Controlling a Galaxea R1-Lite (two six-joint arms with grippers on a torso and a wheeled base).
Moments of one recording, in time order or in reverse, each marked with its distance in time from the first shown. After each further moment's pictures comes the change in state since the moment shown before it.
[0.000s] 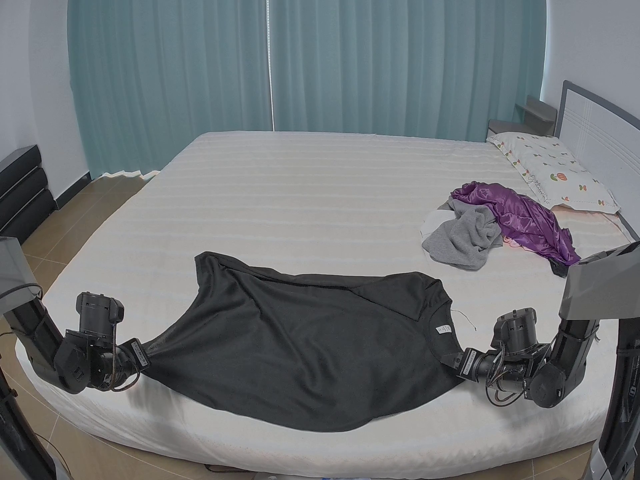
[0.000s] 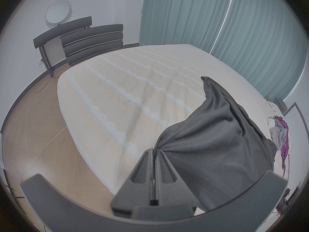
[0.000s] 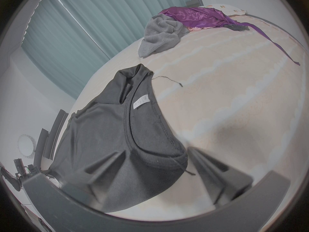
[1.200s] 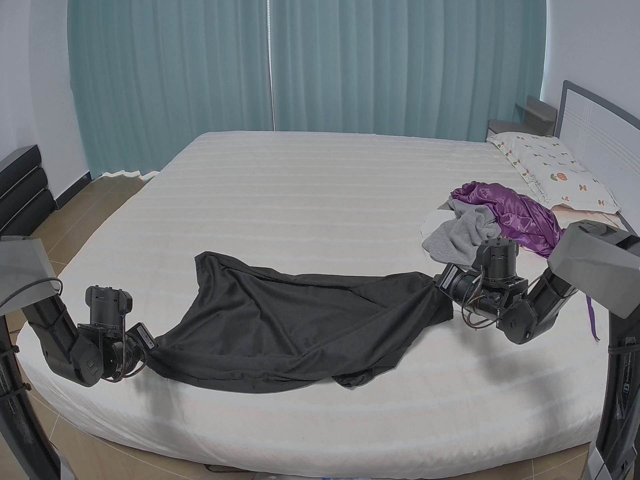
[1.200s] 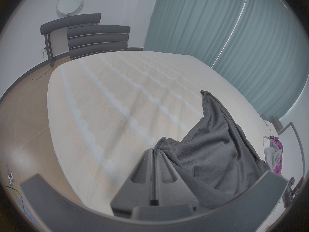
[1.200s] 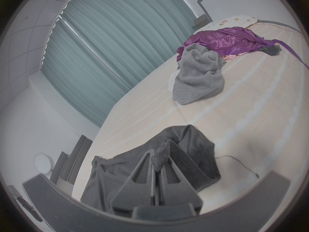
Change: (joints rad) left arm 0.005 0.120 -0.078 -0.137 0.001 -0.105; right arm -0.042 0.063 -0.559 0.152 0.035 0.060
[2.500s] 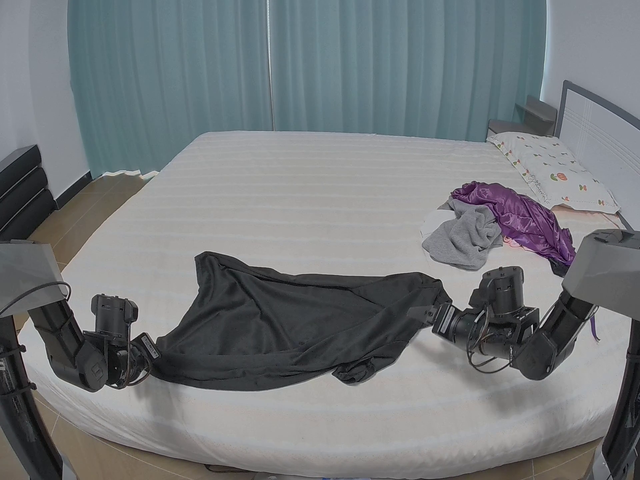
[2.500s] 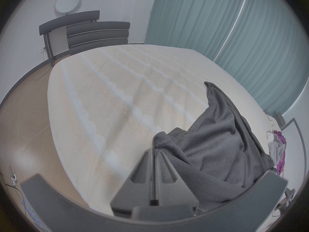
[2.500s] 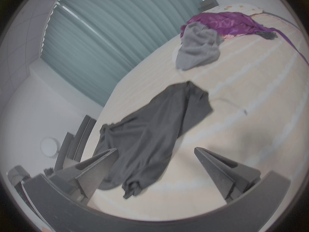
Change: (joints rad) left arm -0.016 0.041 0.020 -0.006 -0.002 -0.001; right arm 0.106 -0.144 0.304 -0.021 0.065 0.011
